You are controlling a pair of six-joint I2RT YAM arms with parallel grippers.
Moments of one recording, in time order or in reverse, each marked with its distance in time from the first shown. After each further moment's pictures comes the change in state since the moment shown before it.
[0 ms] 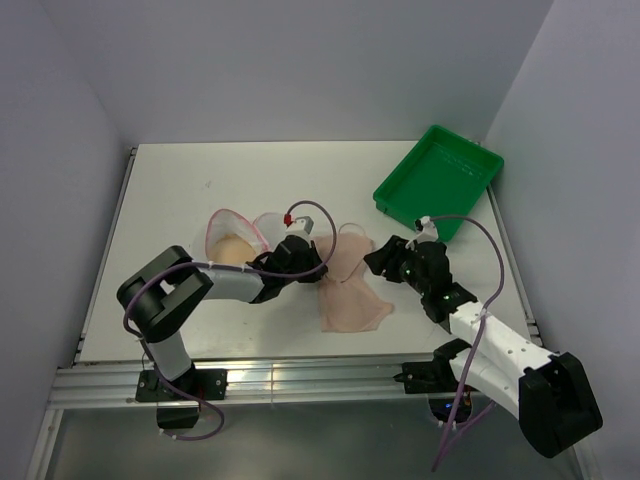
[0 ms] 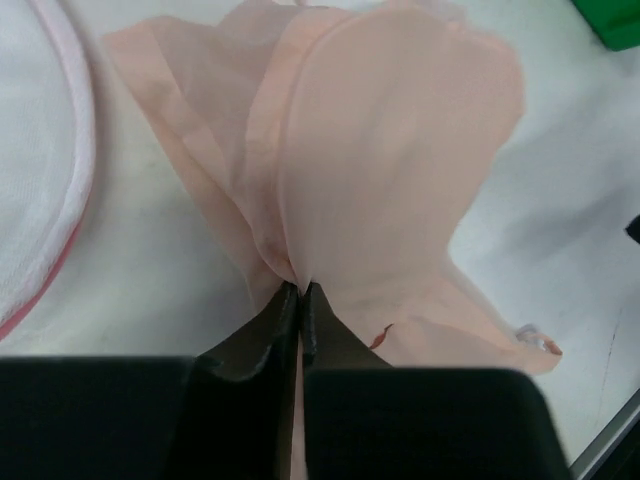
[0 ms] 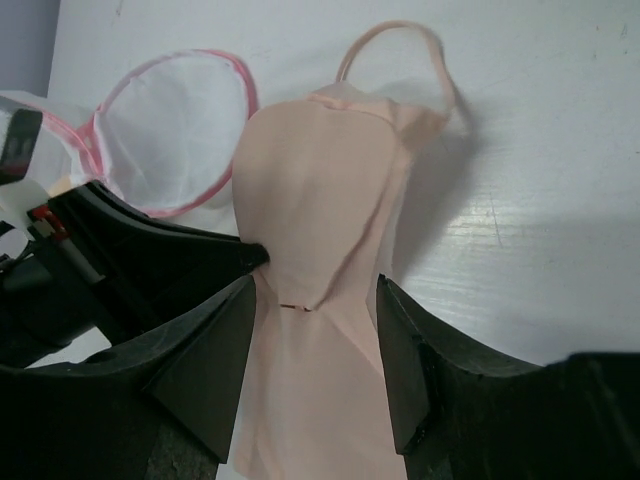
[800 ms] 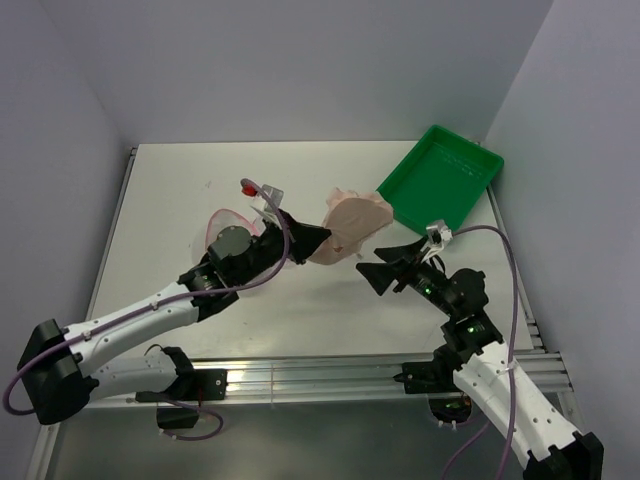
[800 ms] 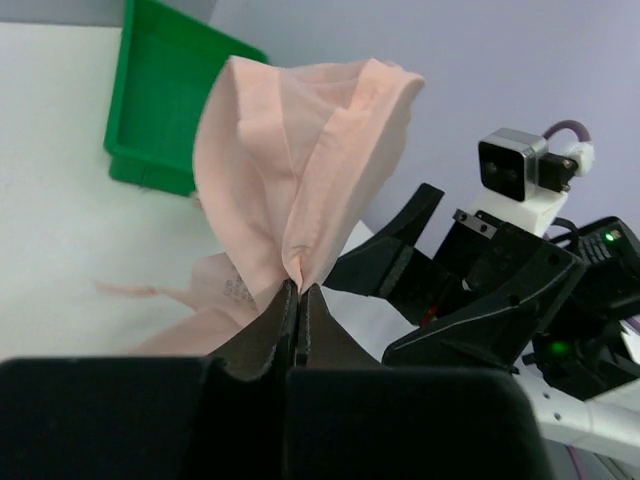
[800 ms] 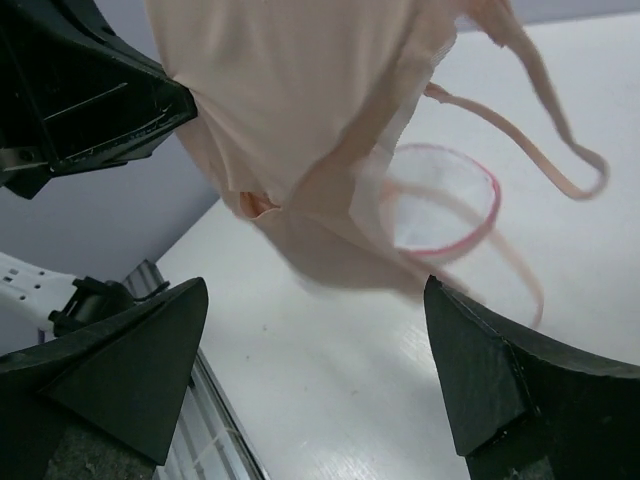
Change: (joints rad) left arm -0.058 -0.629 0.006 -0.005 0.087 0.158; right arm 0.000 -0.459 -0.057 0.091 -0.338 -0.106
